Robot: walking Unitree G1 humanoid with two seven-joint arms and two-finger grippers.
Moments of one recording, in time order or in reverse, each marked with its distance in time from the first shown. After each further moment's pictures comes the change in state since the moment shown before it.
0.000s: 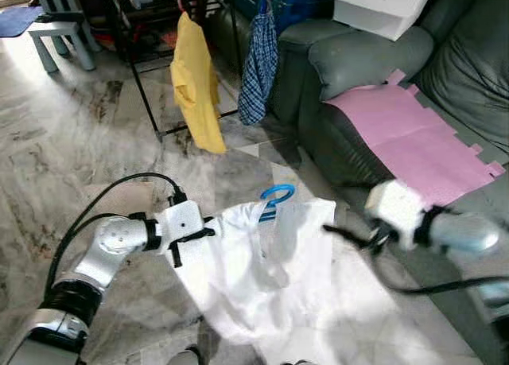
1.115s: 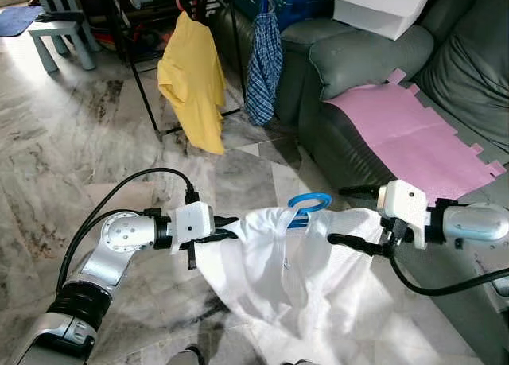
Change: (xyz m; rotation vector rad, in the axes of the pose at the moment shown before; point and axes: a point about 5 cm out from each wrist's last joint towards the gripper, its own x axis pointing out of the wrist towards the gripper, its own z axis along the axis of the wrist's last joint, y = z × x) left arm 0.007 -0.008 0.035 0.074 -0.230 -0.113; right arm -0.006 0.000 0.000 -0.005 0.013 0.189
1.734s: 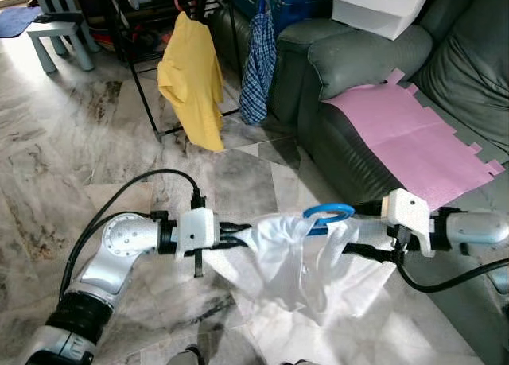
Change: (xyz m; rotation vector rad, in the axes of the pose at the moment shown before) left arm 0.004 -0.013 0.021 0.025 -0.105 -0.078; right arm 0.001 0.002 -0.021 0.063 0.056 0.070
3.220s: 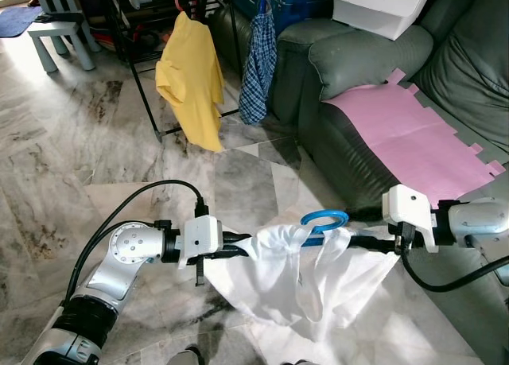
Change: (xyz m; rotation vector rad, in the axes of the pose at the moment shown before) left arm 0.005 -0.007 -0.015 -0.068 0.042 -0.006; right arm -0.007 0.001 0.008 -0.020 0.020 0.105
